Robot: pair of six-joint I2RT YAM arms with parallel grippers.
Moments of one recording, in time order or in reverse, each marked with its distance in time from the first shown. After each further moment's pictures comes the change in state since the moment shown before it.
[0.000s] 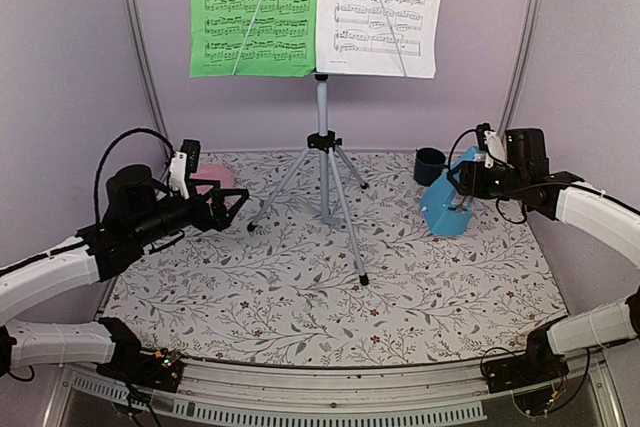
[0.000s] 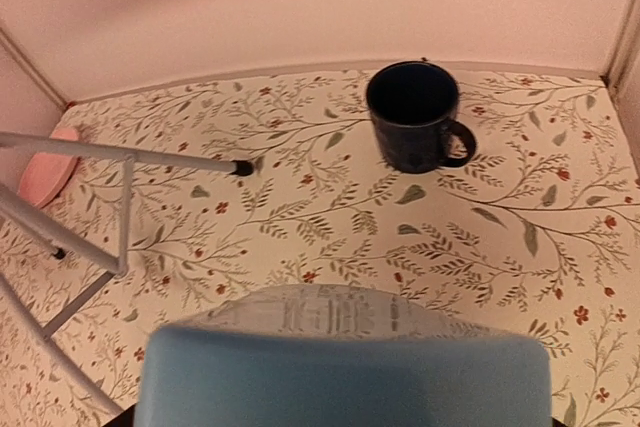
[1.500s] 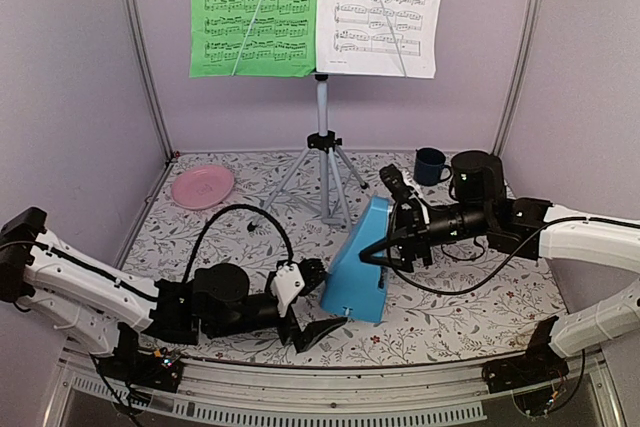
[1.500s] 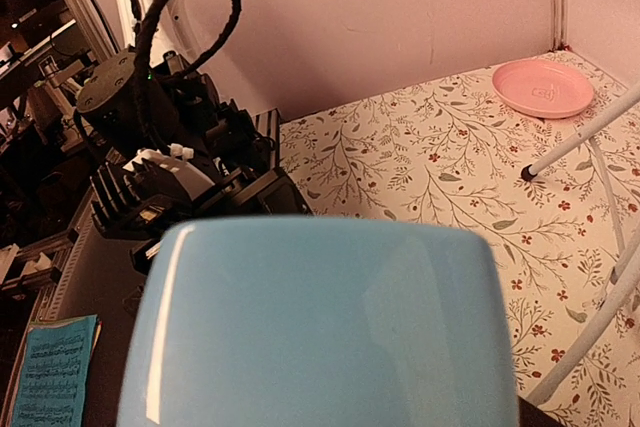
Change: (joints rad) left arm -0.846 0.427 -0.027 0.361 -0.389 0.304; right arm 0.593 -0.024 -0.061 0.222 -0.606 -0.168
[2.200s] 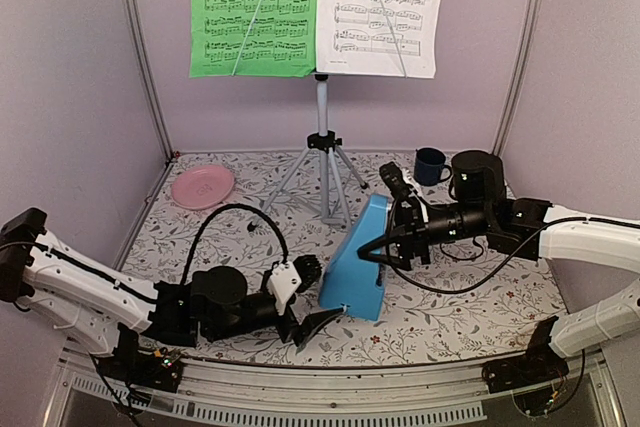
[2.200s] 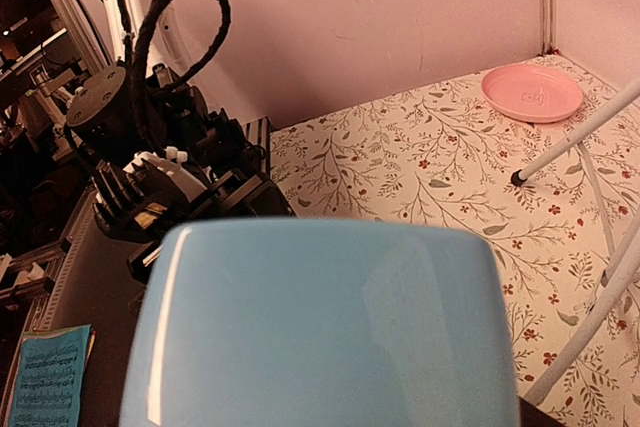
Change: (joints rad) left arm -0.016 0.000 -0.008 0.021 -0.106 -0.010; right arm 0.009 0.000 0.000 0.015 0.030 0.013
